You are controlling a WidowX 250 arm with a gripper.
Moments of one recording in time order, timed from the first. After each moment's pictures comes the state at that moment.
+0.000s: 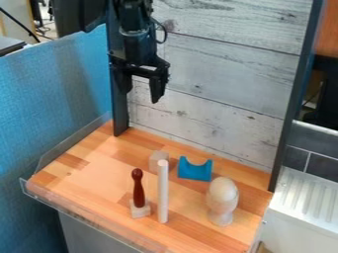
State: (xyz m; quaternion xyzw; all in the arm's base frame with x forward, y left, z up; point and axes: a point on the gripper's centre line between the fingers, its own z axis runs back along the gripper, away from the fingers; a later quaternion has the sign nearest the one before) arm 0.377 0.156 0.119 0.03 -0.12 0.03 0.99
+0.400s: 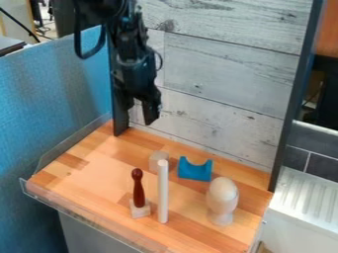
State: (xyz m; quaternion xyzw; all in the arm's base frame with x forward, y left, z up) arm 0.376 0.162 0.079 0.05 -0.13 -0.10 0.98
